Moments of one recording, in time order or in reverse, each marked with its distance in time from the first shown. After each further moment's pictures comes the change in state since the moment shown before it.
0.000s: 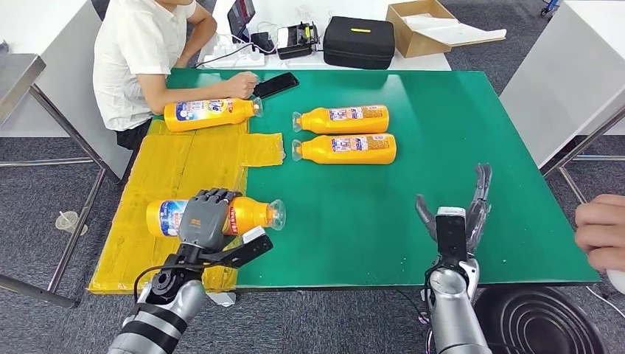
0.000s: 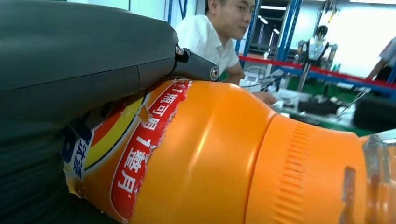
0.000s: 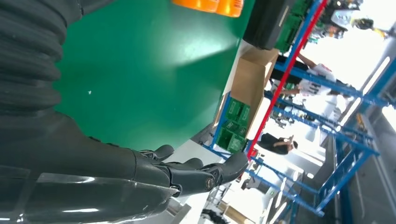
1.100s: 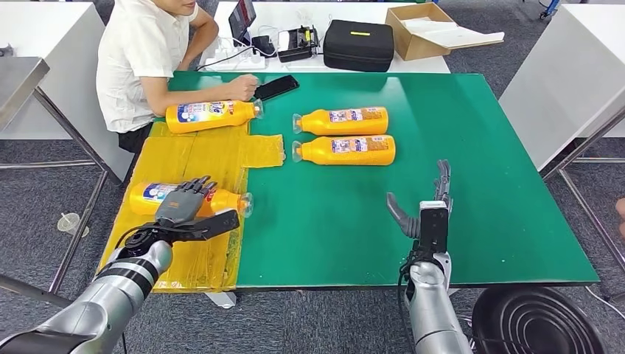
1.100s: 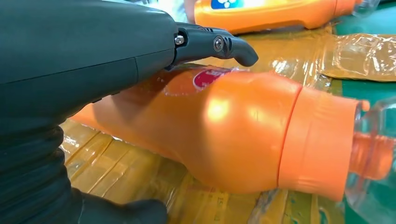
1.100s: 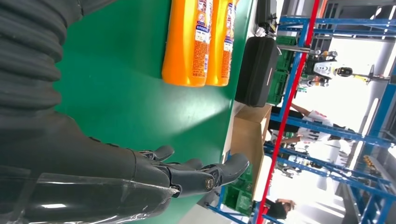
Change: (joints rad) left arm -0.345 0.051 0.141 0.620 -0.013 -0.239 -0.098; right arm -0.079 0.082 -0.010 0.131 -0.060 0.174 -0.043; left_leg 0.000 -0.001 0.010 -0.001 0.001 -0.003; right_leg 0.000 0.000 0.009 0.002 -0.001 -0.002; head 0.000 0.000
